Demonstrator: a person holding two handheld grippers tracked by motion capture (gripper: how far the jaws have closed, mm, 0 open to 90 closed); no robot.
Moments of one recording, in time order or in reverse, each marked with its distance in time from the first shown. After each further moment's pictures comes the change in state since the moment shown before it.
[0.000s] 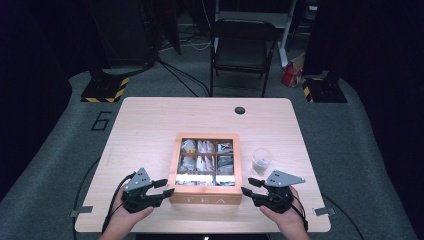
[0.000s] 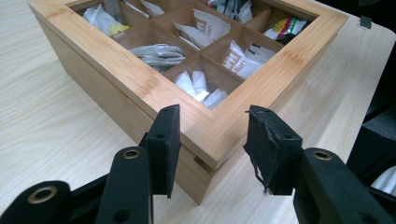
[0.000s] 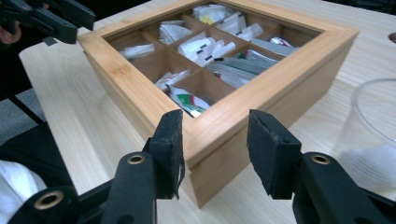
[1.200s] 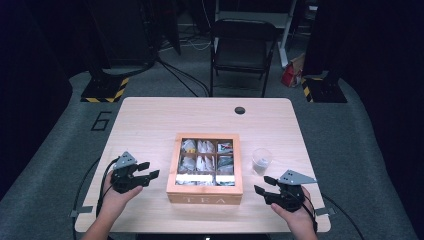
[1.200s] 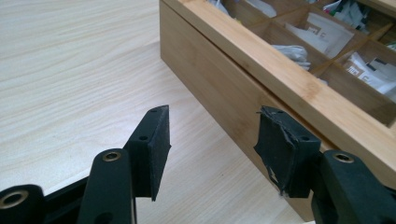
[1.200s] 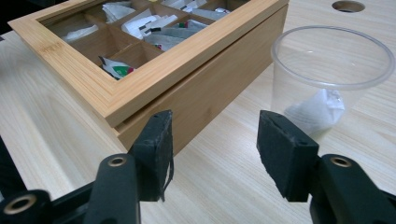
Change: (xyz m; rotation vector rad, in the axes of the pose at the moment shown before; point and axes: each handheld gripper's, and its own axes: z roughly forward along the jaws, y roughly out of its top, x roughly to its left) left arm 0.072 -0.008 0.005 -0.001 0.148 -0.137; right arm -0.032 -0.026 -0.011 0.016 -0.103 0.079
